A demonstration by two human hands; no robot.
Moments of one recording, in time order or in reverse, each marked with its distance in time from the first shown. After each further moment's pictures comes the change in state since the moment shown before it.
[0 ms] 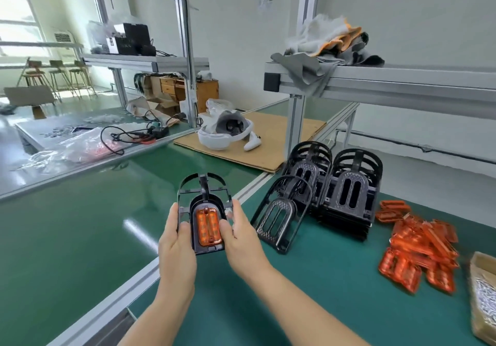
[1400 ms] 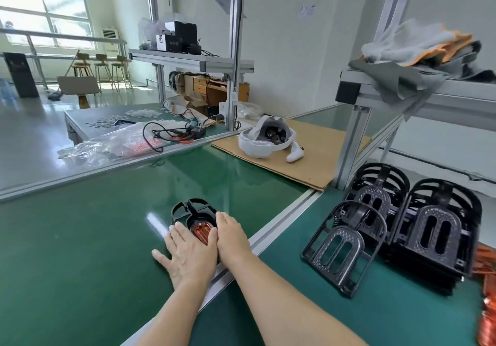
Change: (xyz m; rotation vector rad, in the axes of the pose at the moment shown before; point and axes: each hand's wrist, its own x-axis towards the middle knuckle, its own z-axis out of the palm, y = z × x) left_hand 0.110 -0.070 -0.047 1.194 0.146 -0.210; right_hand 0.118 0.003 0.118 -0.651 -0.252 -0.047
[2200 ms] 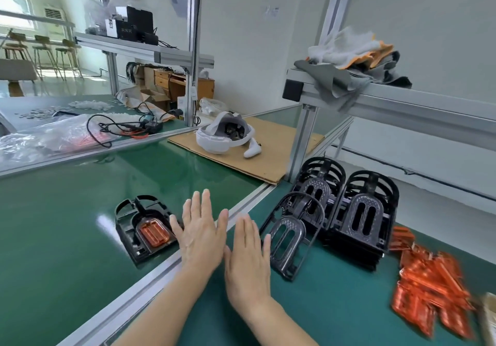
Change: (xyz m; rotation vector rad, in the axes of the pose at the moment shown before) left_hand -0.056 0.084 0.008 -0.173 0.025 0.485; right_hand -0.115 0.070 -0.040 -0.140 0.312 0.202
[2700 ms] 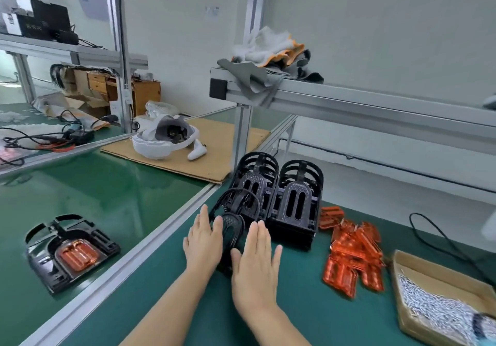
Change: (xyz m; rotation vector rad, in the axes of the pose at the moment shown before) left_hand -0.028 0.090 0.051 -0.390 -0.403 -0.040; right_hand -0.035 0.081 -0.049 0.000 0.117 0.337
